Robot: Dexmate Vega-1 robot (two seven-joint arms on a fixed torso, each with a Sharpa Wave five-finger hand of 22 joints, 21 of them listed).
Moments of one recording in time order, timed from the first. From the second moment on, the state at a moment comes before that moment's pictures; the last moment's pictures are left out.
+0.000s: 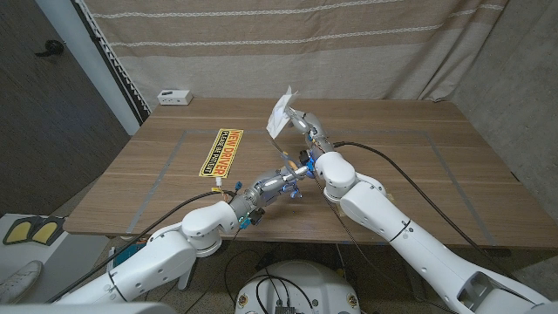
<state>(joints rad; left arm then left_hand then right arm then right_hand) 1.23 0.82 0.50 -2.12 -0.70 0.06 0.05 0.96 -0.09 -0.25 -0.02 0.27 0.90 -0.05 0.19 0.21 1.14 -0.21 1.31 1.17 1.01 -0.16 1.12 0.97 0.41 -0.05 1.26 0.73 -0.87 -0.38 -0.65 -1.90 0.33 -0.20 -0.44 0.74 0.21 0.44 0.12 0.20 0.85 -0.17 0.19 0.20 0.75 -0.18 0.37 0.45 0.05 -0.04 1.50 0.63 -0.17 -0.03 0.90 0.53</state>
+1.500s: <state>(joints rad) 1.21 0.84 0.51 -2.14 -0.68 0.07 0.04 0.94 -0.09 -0.26 -0.02 0.27 0.91 -0.06 0.19 0.21 1.14 -0.20 1.32 1.17 1.00 -0.16 1.14 0.95 0.39 -0.04 1.31 0.69 -0.83 -0.49 -0.62 -1.88 0.50 -0.19 -0.18 0.75 0.21 0.46 0.13 0.20 0.85 -0.18 0.19 0.20 0.76 -0.19 0.36 0.45 0.01 -0.03 1.50 0.58 -0.17 -0.03 0.92 0.50</state>
